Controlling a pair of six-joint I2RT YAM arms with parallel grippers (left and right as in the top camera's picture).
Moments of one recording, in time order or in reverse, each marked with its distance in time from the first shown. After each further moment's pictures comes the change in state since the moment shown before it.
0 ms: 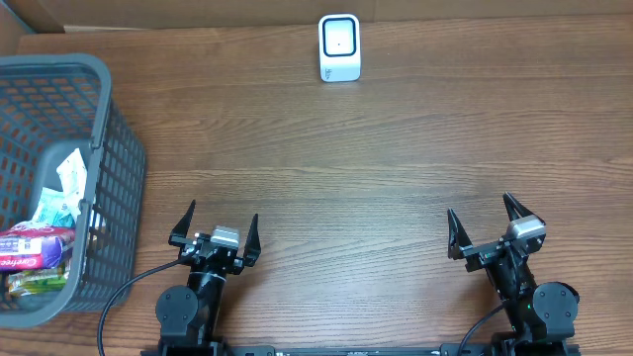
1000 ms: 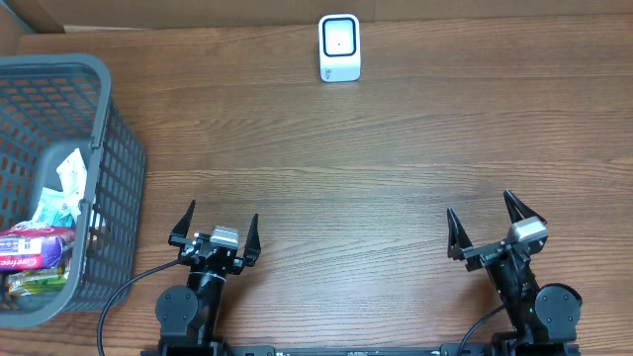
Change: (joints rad) left arm 0.000 0.000 0.000 0.000 0.000 -0.014; right arm 0.000 0.000 0.000 0.066 -0.043 0.000
